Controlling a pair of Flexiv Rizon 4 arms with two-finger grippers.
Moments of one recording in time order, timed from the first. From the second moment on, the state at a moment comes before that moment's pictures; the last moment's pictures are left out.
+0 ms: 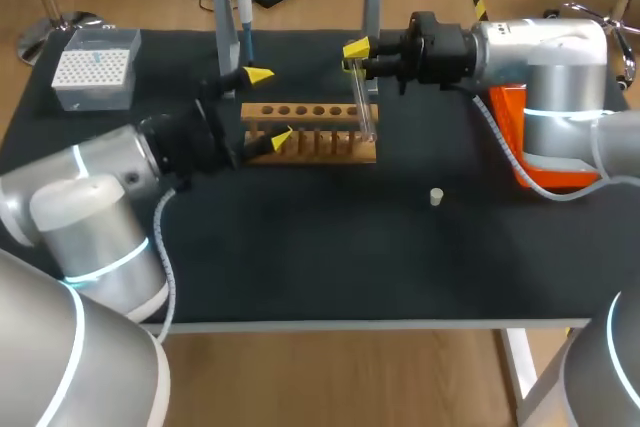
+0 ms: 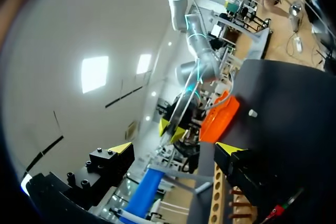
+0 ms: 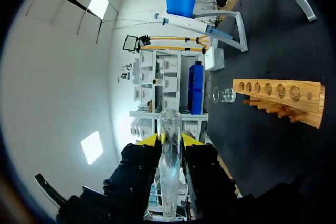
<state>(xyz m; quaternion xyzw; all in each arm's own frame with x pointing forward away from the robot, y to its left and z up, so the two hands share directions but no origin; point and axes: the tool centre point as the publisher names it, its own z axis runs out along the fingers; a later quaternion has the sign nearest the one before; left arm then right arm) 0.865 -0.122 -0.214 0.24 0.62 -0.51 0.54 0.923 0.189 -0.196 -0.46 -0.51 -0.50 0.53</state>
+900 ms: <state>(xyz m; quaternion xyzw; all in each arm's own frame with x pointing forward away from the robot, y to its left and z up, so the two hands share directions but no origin) 0.849 -0.169 -0.206 0.45 0.54 -0.42 0.57 0.923 0.189 -0.196 -0.46 -0.51 -0.50 0.53</state>
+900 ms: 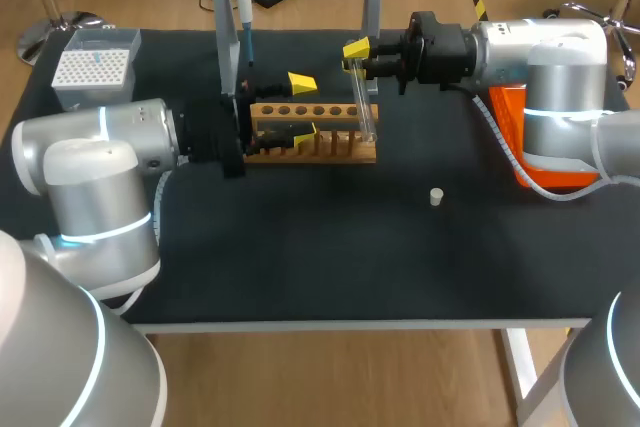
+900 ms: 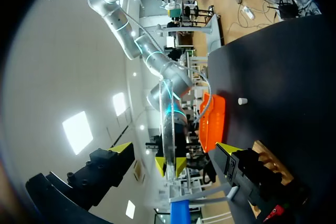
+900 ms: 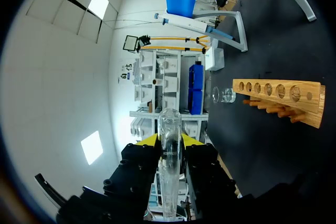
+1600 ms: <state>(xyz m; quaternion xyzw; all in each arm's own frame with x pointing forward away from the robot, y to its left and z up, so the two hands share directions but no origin) 0.836 -0.215 -0.195 0.49 0.52 -0.42 0.56 0.923 0.189 -0.196 -0.46 -0.51 -0.50 0.53</state>
